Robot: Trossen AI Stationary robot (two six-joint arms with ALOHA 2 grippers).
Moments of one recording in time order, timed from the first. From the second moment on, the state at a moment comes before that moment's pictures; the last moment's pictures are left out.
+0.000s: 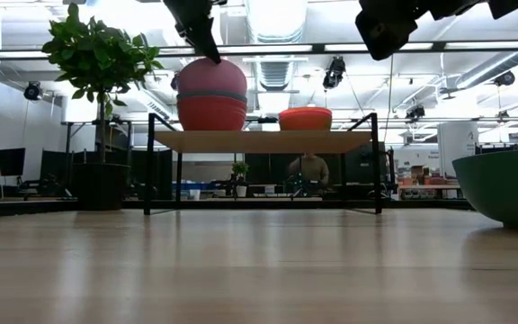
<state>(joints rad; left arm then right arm) 0.35 1.52 1.67 -0.98 -0.25 0.30 0.28 1.18 0.69 0.15 -0.21 0.10</state>
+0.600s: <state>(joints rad) 0.35 1.51 1.70 -0.97 -0.21 0.35 0.28 1.18 0.66 0.16 -0.18 0.10</state>
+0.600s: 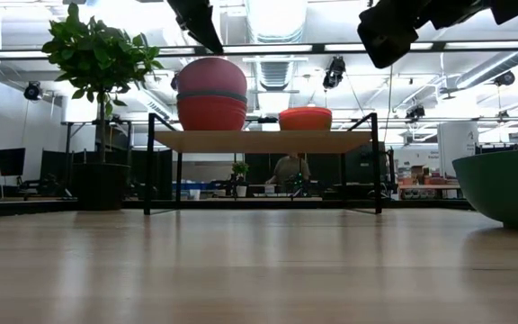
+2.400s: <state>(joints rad) 0.39 1.44 1.33 -0.58 -0.20 0.10 0.28 1.18 0.65 0.20 -0.13 0.07</state>
